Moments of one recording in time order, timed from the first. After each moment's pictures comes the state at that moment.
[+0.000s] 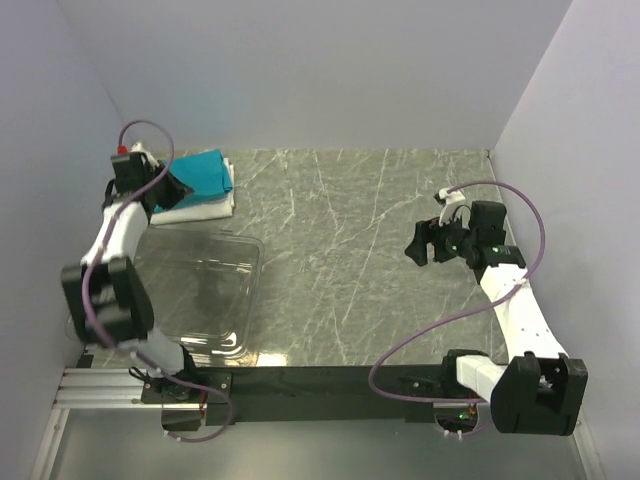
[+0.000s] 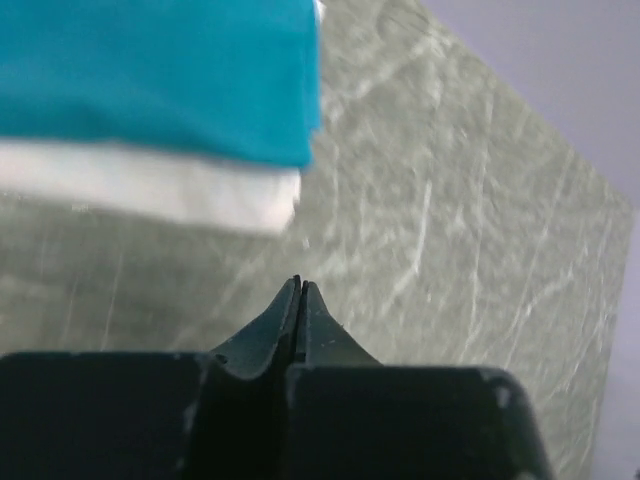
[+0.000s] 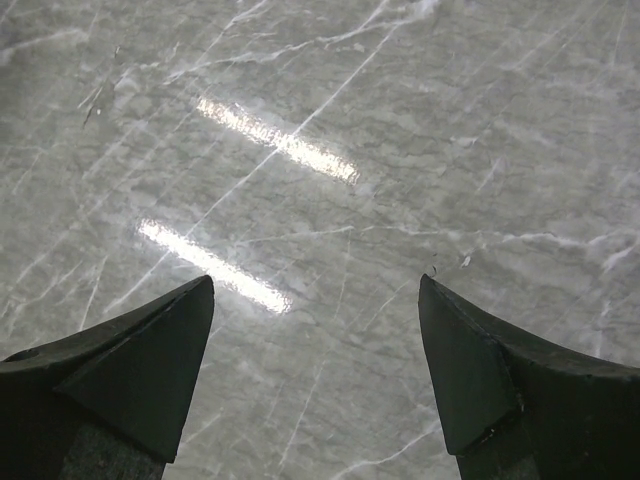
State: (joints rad) left arm 0.23 1.51 1.15 -0.25 0.36 -0.51; right arm -0.07 1.08 0.81 -0.48 -0.54 -0.20
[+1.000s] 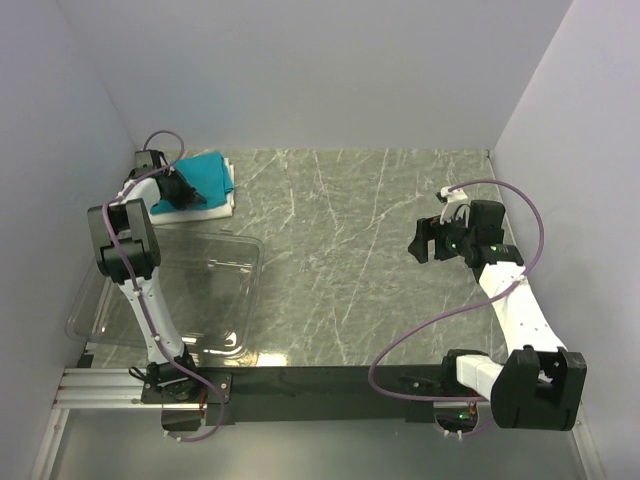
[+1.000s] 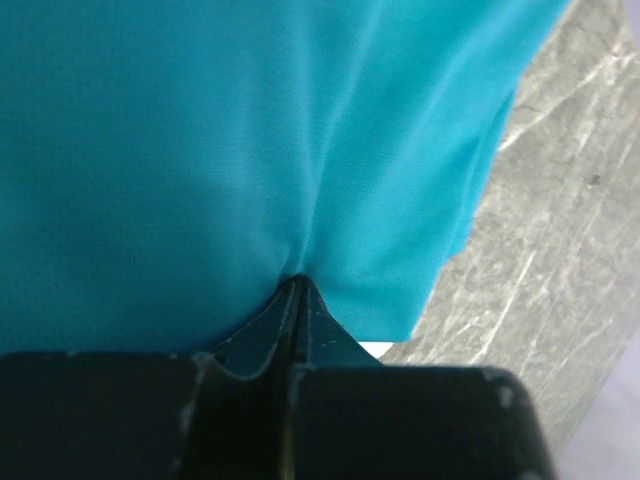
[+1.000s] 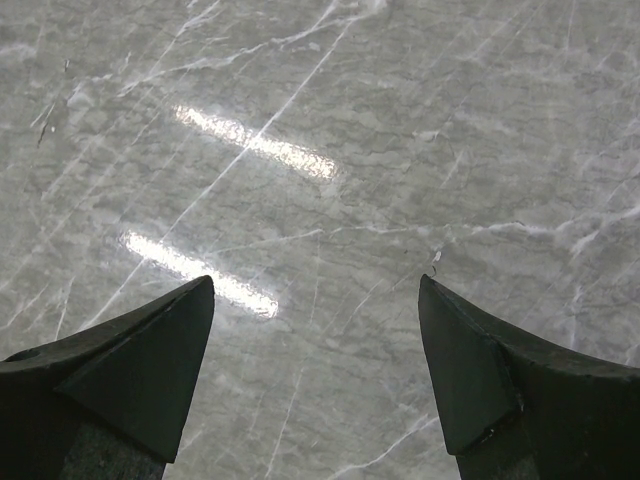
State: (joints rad) left arm 0.23 2.16 1.59 -0.34 0.40 -0.57; right arm -0.07 1.10 0.80 -0.43 -0.46 -0.17
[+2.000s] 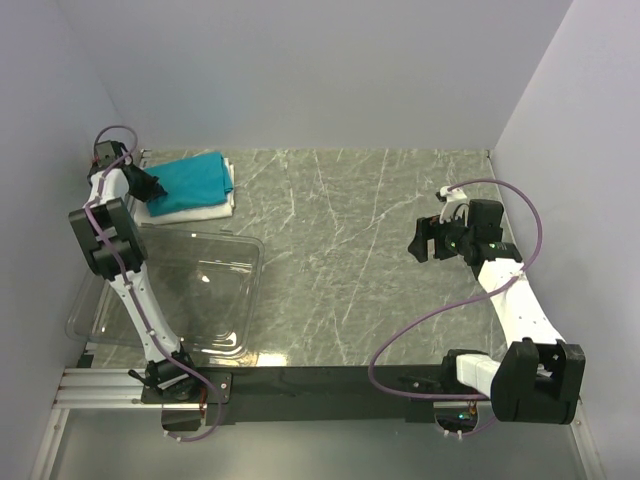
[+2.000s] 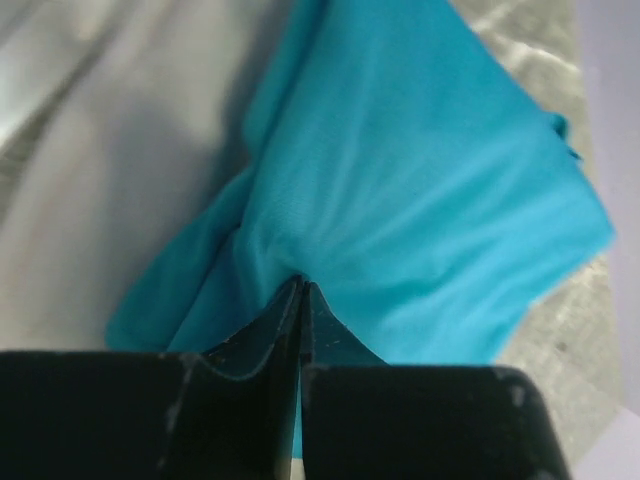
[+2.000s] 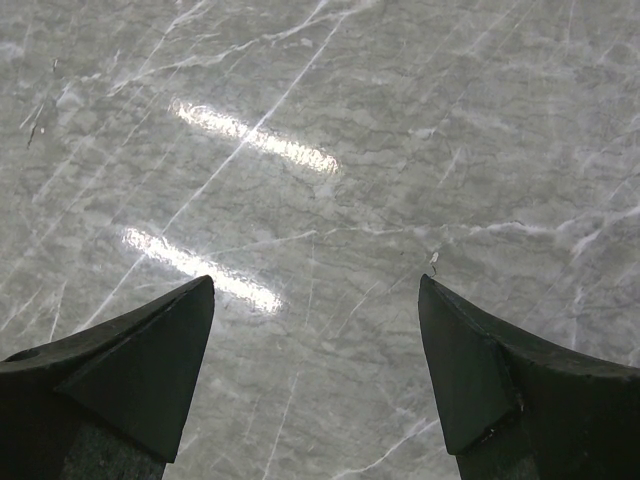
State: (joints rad) left arm 0.40 2.30 1.90 -0.53 0.27 -0.68; right arm -0.07 1.14 0.80 -0.42 -0.46 -0.17
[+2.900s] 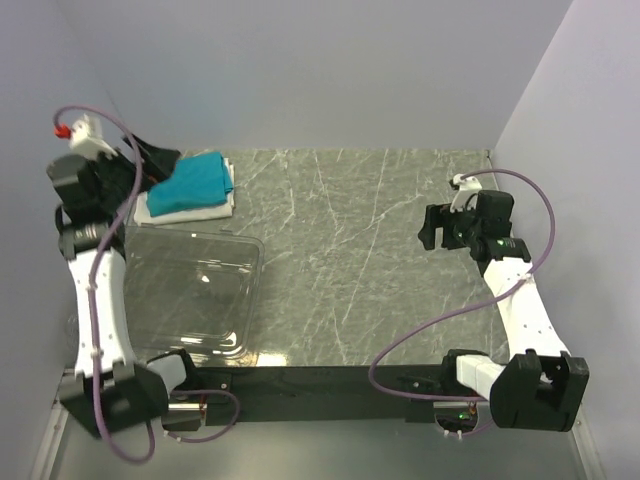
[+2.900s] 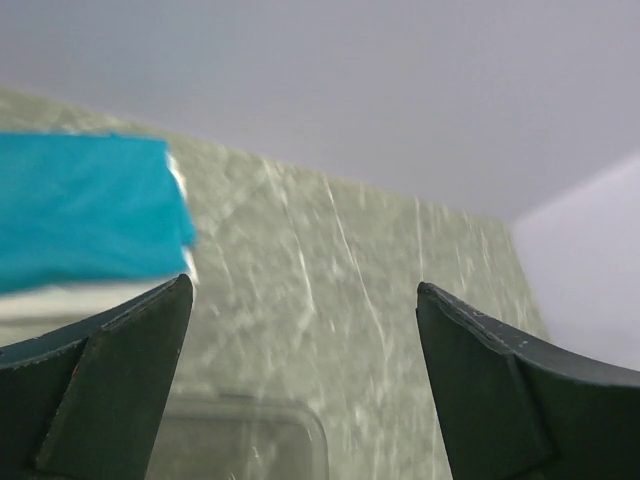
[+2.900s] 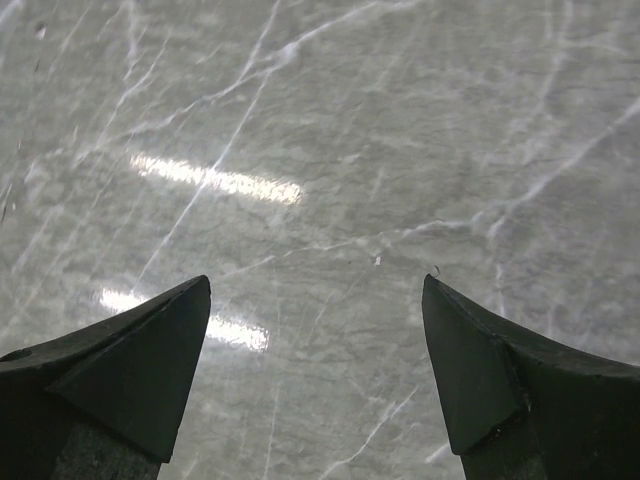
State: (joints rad) left arm 0.34 1.16 1.23 -0.19 0.54 -0.51; right arm -0.08 1.10 0.88 -0.46 -0.34 -0.11
